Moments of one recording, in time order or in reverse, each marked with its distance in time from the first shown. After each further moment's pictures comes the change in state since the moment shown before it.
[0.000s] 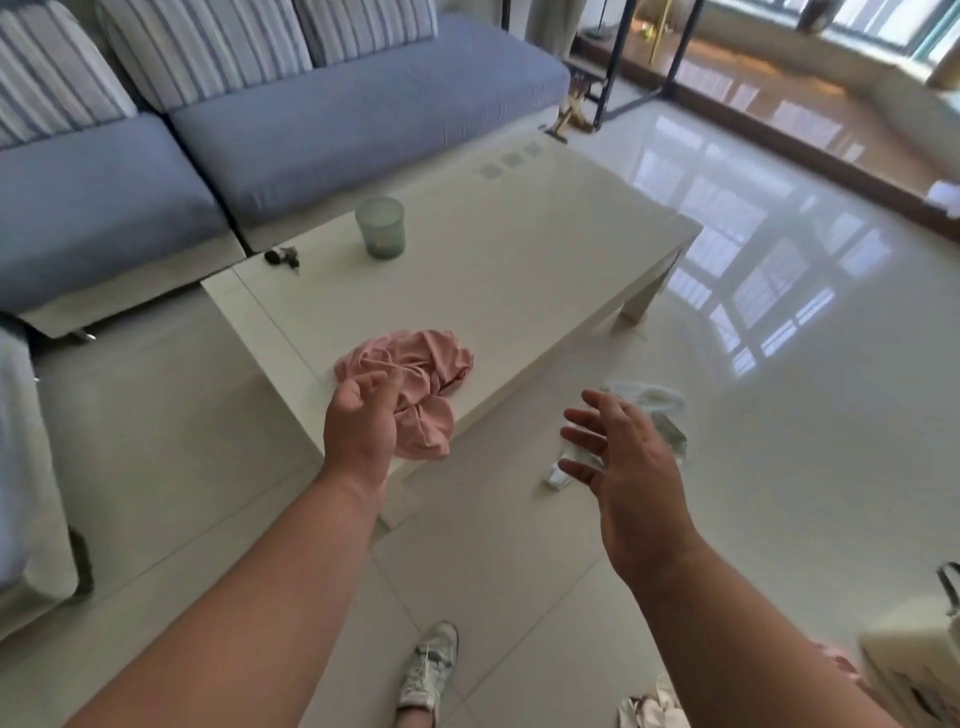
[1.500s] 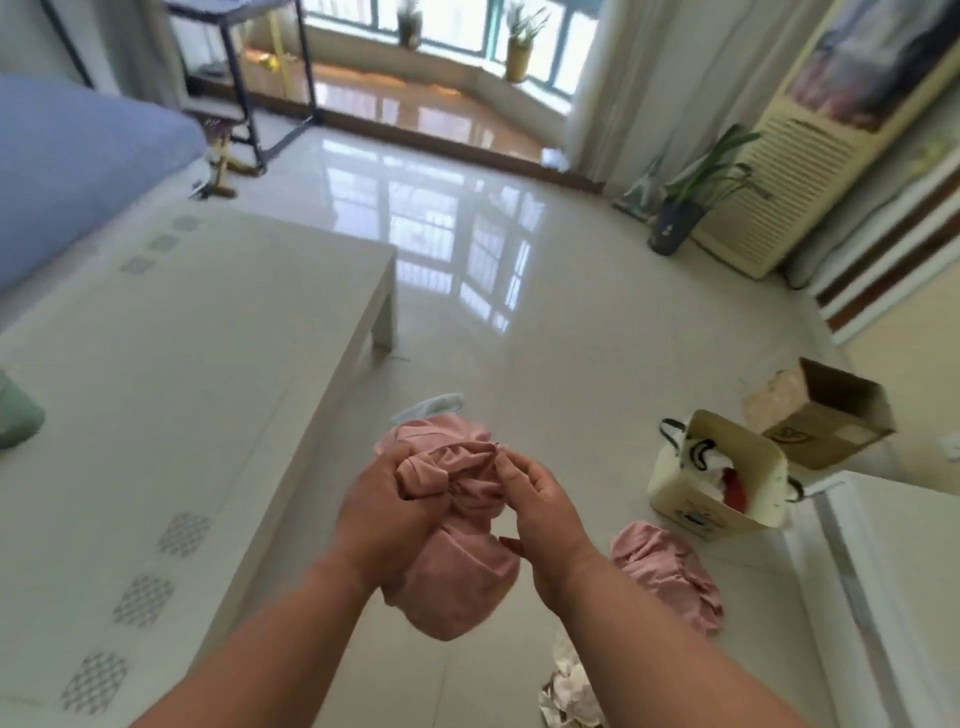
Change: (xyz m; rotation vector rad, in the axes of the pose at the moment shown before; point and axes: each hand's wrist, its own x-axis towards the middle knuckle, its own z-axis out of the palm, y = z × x) left_hand -0.057 0.011 0.261 0.557 -0.961 0.319; right_hand 0.068 -0.027 -0.149 0.100 0.390 0.211
